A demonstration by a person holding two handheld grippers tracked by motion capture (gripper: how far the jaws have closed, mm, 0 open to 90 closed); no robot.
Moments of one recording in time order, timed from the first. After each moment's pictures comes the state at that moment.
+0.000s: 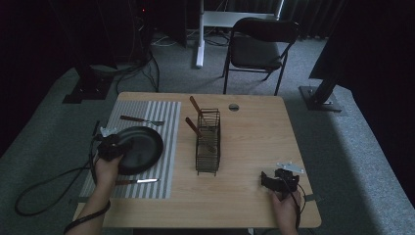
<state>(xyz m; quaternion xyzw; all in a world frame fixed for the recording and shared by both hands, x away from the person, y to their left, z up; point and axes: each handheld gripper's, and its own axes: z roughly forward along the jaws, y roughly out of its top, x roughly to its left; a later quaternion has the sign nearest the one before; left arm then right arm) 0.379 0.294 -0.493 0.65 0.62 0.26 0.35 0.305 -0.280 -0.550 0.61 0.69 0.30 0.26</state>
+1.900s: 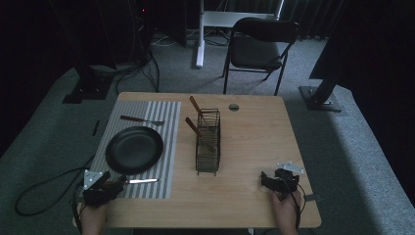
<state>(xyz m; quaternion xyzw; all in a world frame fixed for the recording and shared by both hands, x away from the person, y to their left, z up) 0.248 0.307 -0.529 0.64 0.59 0.26 0.41 0.305 -0.280 -0.550 0.61 0.69 0.30 0.26</state>
